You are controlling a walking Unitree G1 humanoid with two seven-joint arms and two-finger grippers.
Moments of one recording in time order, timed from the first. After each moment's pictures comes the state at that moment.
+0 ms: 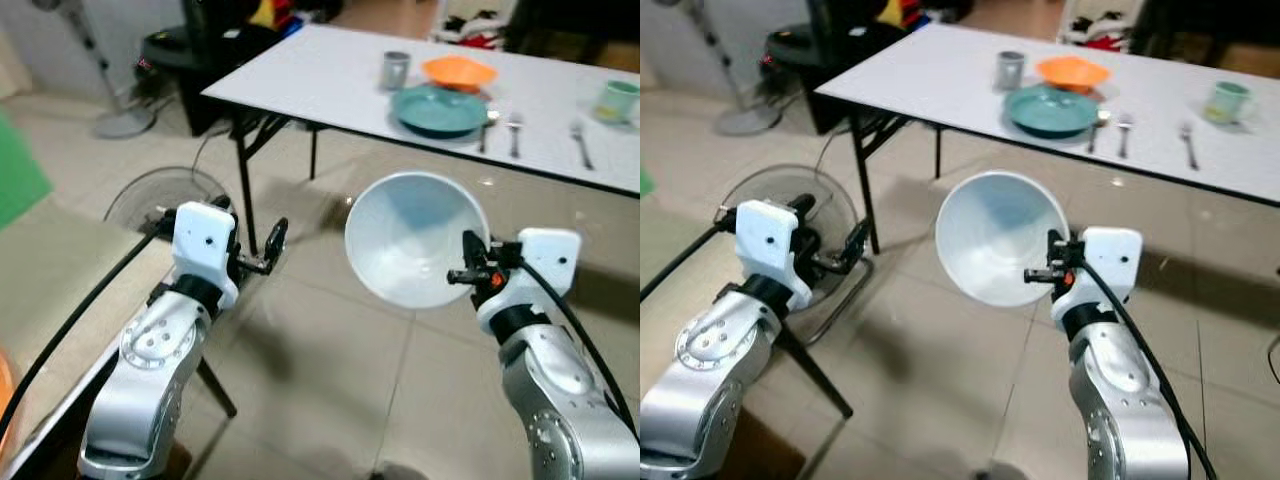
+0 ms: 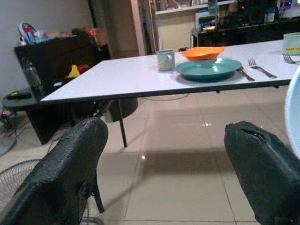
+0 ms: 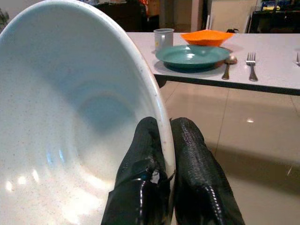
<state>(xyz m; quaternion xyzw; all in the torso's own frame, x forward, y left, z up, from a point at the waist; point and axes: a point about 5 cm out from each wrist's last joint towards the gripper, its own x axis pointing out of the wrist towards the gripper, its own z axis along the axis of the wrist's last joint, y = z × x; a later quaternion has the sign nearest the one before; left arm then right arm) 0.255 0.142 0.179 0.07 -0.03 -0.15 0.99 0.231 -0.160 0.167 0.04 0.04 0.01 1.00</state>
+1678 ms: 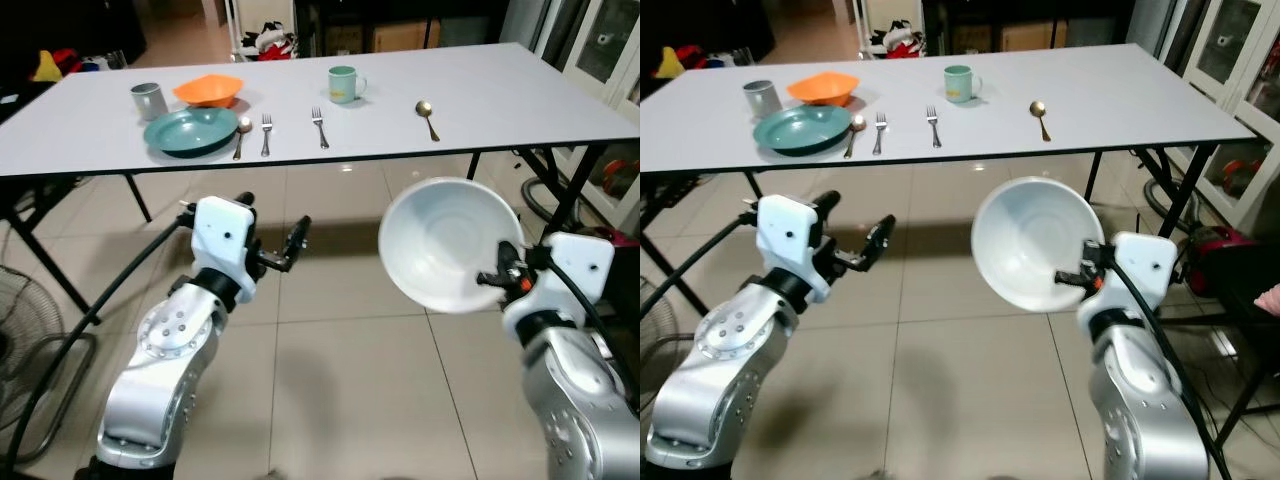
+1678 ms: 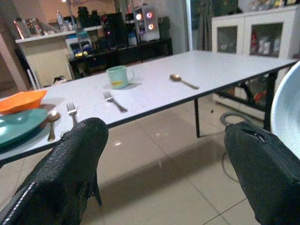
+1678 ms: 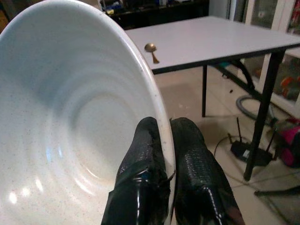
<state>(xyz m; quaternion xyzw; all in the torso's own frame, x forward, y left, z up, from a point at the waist) 0.259 0.129 0.176 0.05 -0.03 -0.19 0.98 0.229 -0.178 0.162 0.04 0.06 -0.05 1.00</state>
